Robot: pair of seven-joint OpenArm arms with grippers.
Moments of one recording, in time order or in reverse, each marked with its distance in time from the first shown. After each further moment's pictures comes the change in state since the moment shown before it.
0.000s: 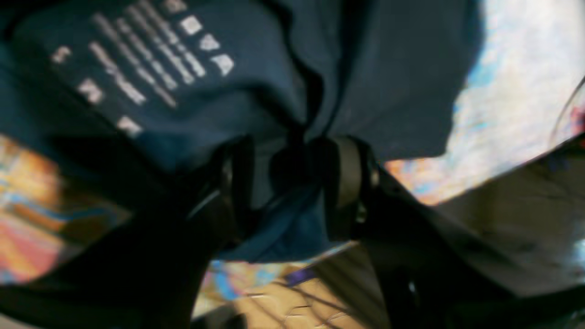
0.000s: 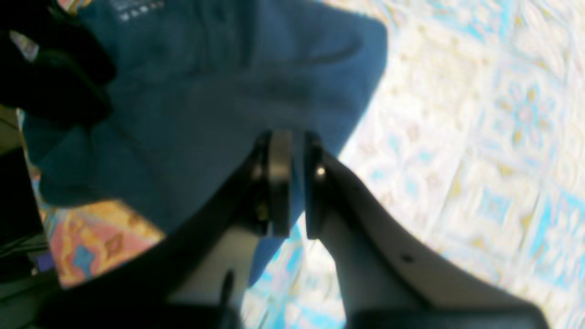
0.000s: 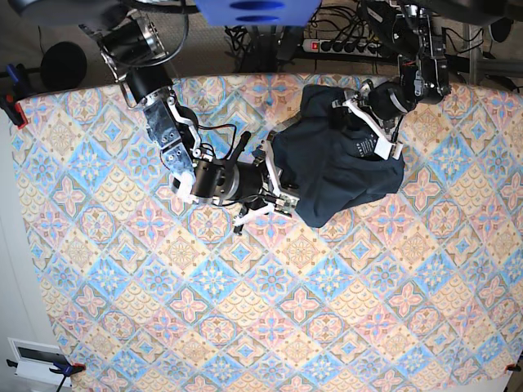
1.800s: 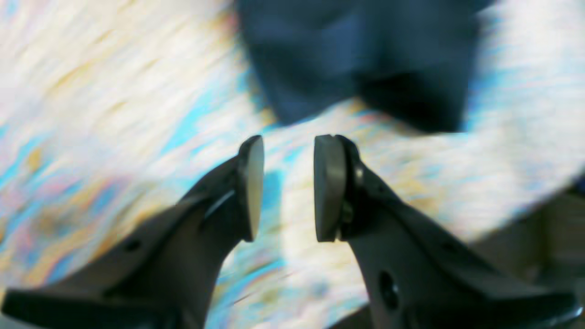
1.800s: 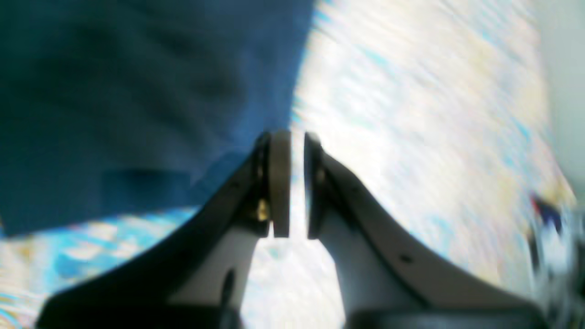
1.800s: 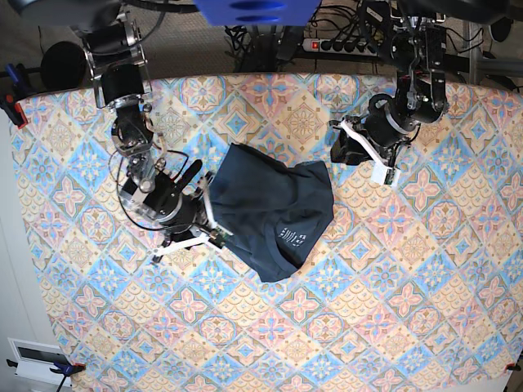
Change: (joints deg) left arm -4.3 -1.9 5.0 5.3 -0.5 -0.1 -8.4; right arm -1.4 6.8 14.1 4.3 -23.2 -0.1 2.9
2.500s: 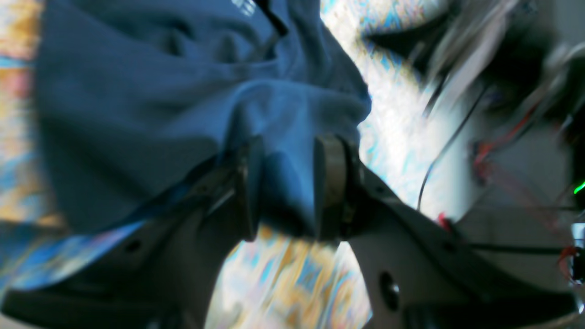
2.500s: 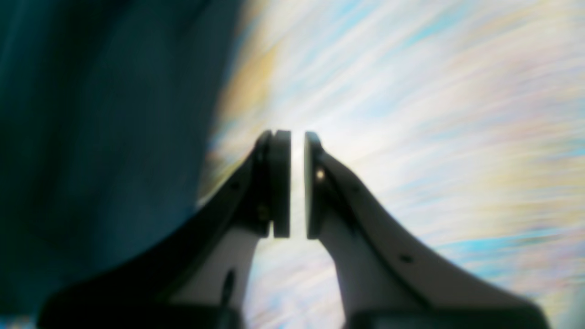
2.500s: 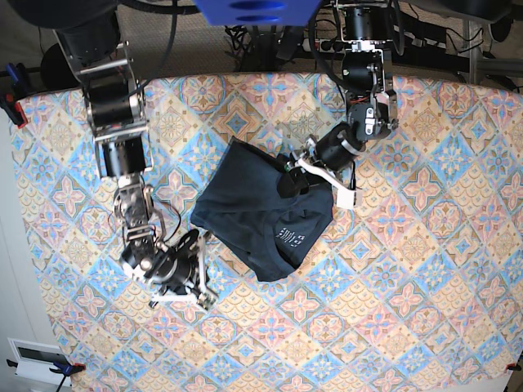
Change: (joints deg) left arm -9.5 17.9 0.0 -16.4 -4.2 0.7 -7.8; right arm 20.7 -3.5 1.1 -37.7 0.0 -1.0 14.3
